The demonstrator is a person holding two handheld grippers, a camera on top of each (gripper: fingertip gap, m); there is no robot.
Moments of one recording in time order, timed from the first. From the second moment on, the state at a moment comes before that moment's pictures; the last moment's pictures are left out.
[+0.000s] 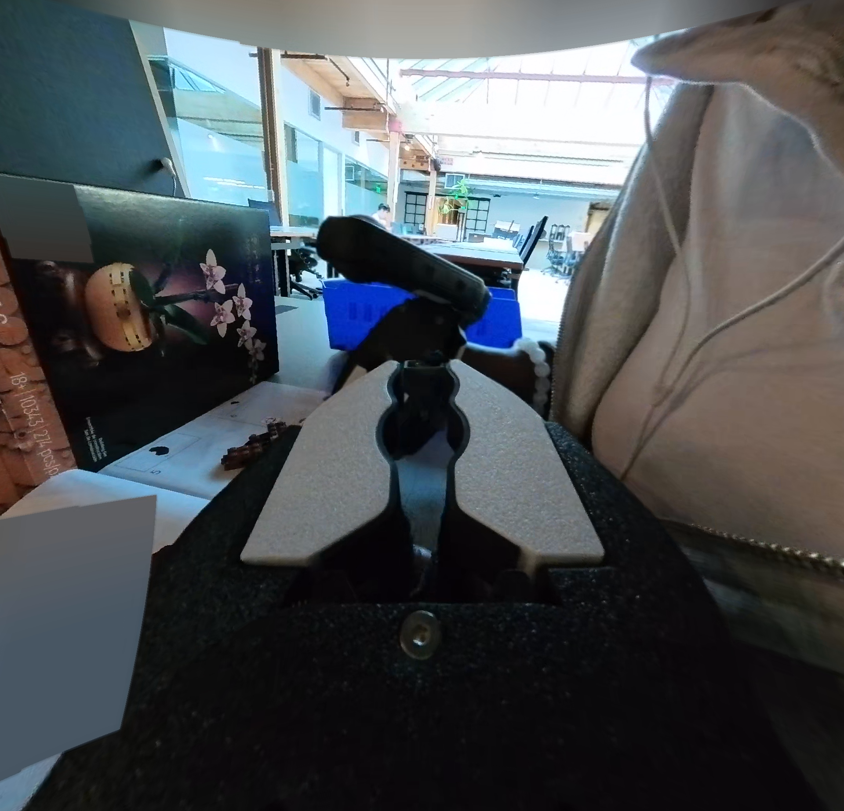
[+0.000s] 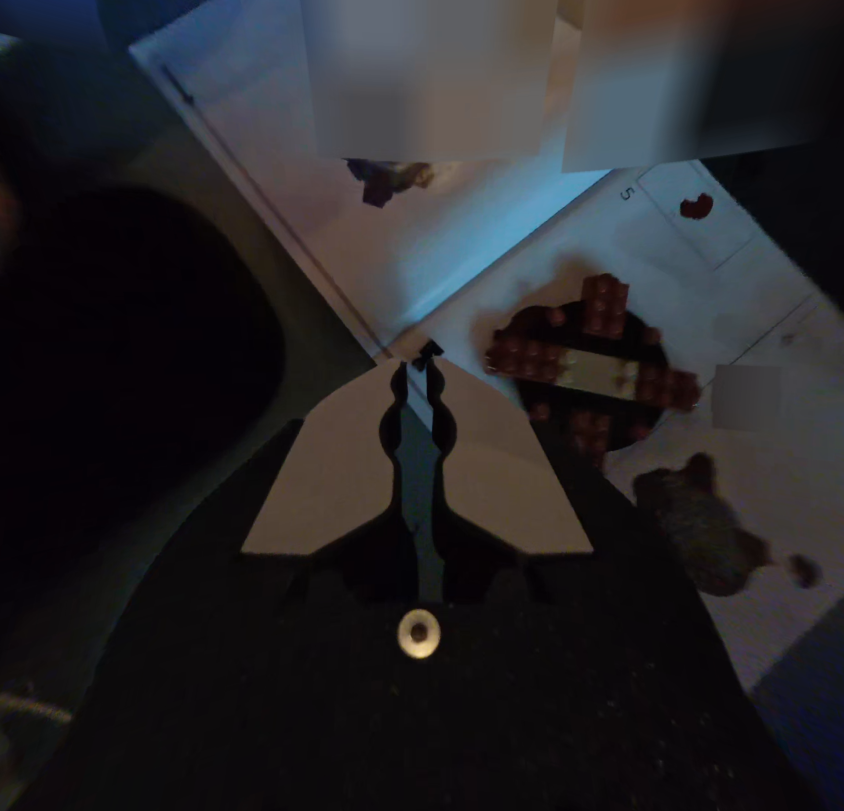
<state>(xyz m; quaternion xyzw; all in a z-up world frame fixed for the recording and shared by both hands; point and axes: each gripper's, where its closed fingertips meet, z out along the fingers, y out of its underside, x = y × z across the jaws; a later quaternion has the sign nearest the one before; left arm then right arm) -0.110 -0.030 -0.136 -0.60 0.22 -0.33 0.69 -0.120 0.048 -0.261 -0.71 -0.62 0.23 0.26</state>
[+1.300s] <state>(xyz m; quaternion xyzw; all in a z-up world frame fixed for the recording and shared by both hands) -0.104 -0.027 -0.142 -0.62 0.24 -0.35 0.66 -0.111 0.053 -0.239 -0.58 -0.73 0.29 0.20</state>
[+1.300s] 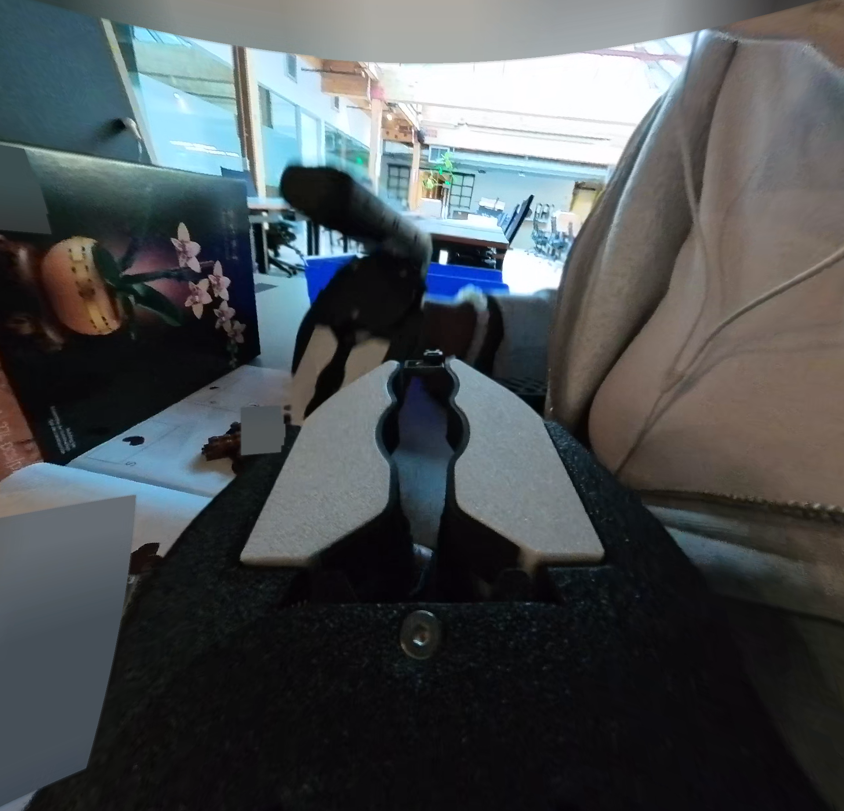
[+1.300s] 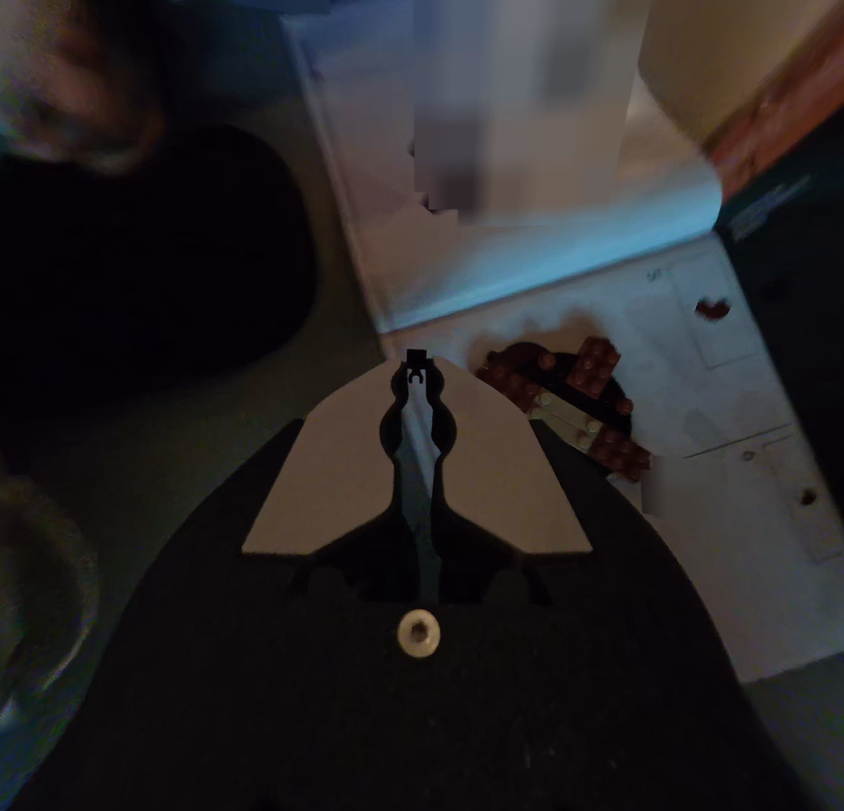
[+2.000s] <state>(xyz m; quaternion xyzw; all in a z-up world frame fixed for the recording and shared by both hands) -0.042 0.001 -0.144 -0.60 0.31 -0.33 0.66 -0.043 0.004 -0.144 -0.46 -0.80 0.35 0.14</state>
